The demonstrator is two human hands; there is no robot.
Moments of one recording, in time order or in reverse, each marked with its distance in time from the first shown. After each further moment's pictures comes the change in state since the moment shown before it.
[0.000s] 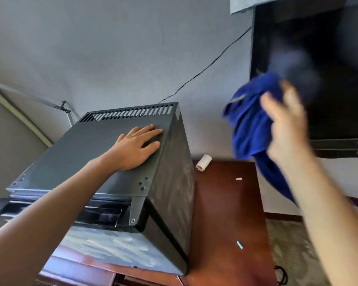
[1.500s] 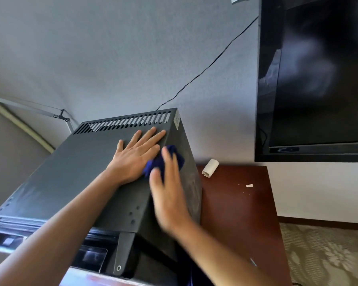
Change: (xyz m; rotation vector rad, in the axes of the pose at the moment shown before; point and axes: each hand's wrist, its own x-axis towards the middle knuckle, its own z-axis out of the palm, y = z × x) left_hand 0.038 0.005 0.011 0.080 -0.023 -0.084; right_hand -0.117 0.092 0.146 -0.401 -0.211 0.227
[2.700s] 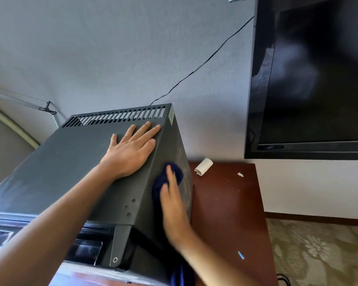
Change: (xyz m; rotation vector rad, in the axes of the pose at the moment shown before) left_hand -0.004 0.006 -0.002 -0.041 -0.002 -0.015; right_hand -0.034 0.046 -0.010 0.071 -0.034 0.202
